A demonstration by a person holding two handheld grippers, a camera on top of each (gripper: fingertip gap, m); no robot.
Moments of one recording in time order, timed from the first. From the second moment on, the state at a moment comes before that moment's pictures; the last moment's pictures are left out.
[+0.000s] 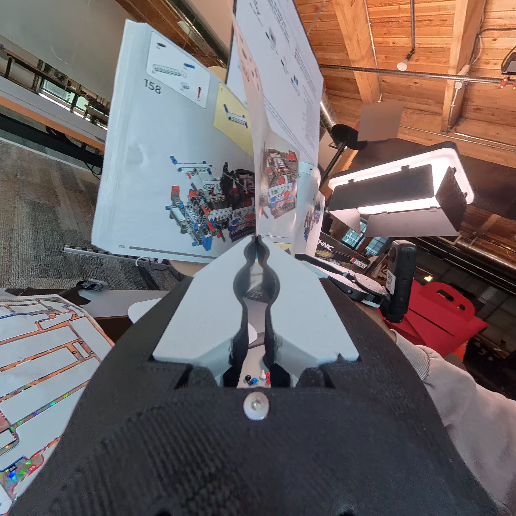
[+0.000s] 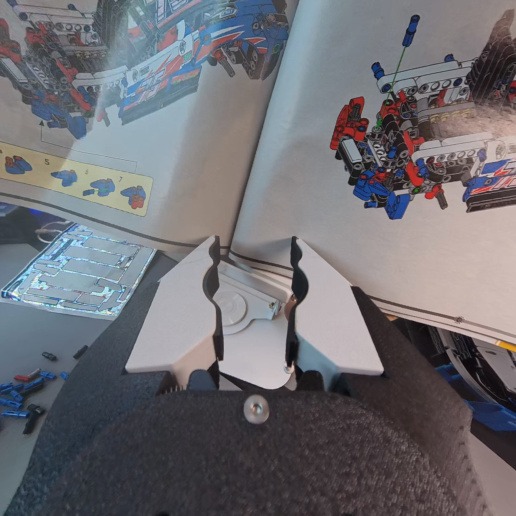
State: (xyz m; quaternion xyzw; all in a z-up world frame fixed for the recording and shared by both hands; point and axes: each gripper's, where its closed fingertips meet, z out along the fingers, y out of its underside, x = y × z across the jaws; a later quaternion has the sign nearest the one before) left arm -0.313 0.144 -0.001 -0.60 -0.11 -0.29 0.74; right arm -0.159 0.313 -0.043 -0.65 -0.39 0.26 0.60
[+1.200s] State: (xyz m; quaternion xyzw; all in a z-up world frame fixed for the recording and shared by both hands) left arm -0.319 0.138 0.001 -0.63 -0.12 -0.25 0.73; right arm -0.147 0.304 -0.041 -0.65 -0.41 0.24 0.59
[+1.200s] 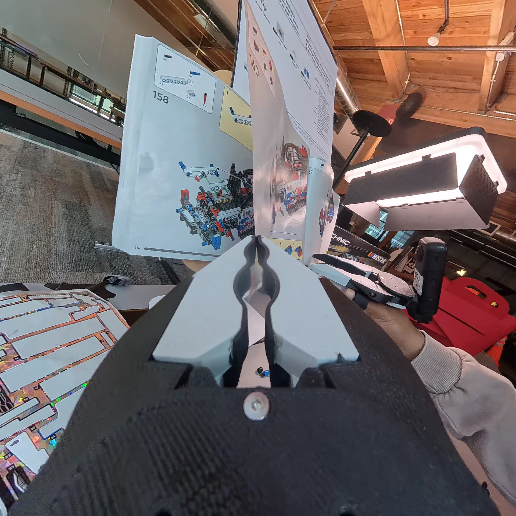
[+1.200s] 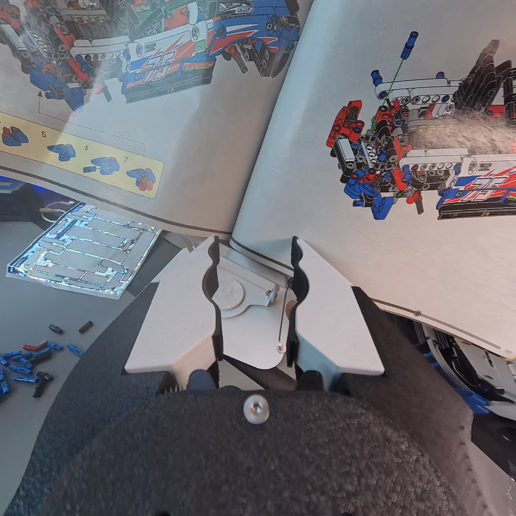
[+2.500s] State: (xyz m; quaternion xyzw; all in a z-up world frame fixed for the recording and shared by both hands) left arm -0.310 0.129 0.007 -0.63 -0.11 -0.25 0.73; right arm -0.136 0.313 -0.043 -0.66 -0.41 0.22 0.59
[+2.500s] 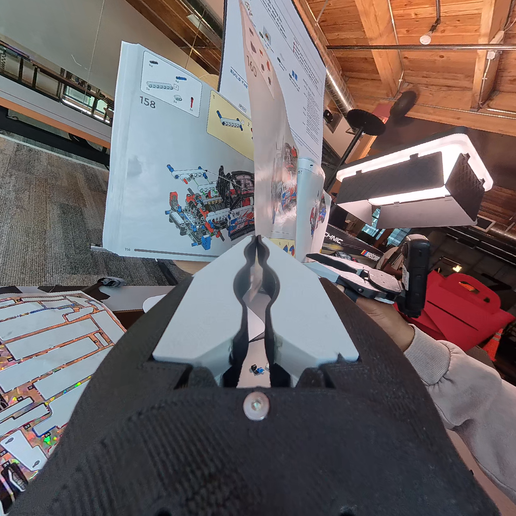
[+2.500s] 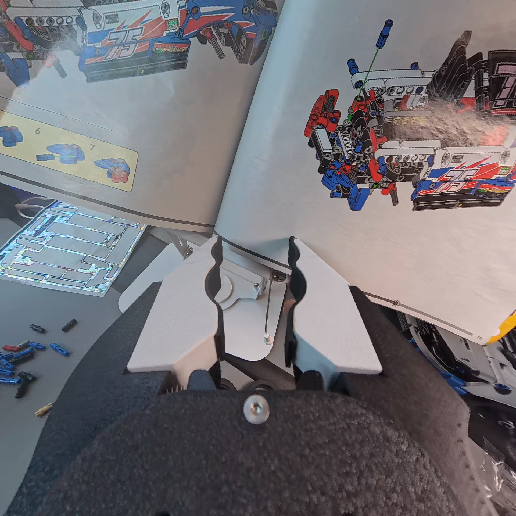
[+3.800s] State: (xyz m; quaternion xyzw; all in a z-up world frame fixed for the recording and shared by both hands) left arm -0.145 0.283 -0.018 -0.79 0.17 0.04 0.59; right arm -0.031 0.385 -0.034 -0.68 -0.16 0.44 0.57
